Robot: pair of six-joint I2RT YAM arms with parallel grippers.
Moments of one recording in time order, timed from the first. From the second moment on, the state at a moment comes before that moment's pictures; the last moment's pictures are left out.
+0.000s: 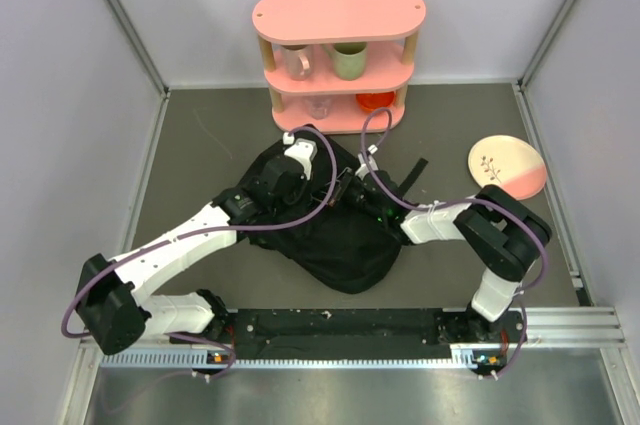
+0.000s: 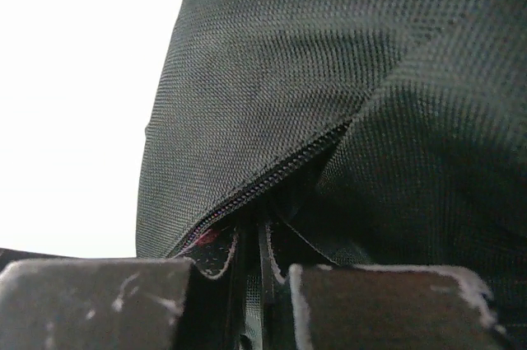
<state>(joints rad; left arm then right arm) -0.78 1.21 0.95 -0.42 -0.18 -0.37 0.80 1.72 0.72 0.78 -0.11 1.23</state>
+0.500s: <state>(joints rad) -0.79 1.23 0.95 -0.42 -0.16 -0.39 0.80 1.68 0.66 0.73 -0.12 1.16</state>
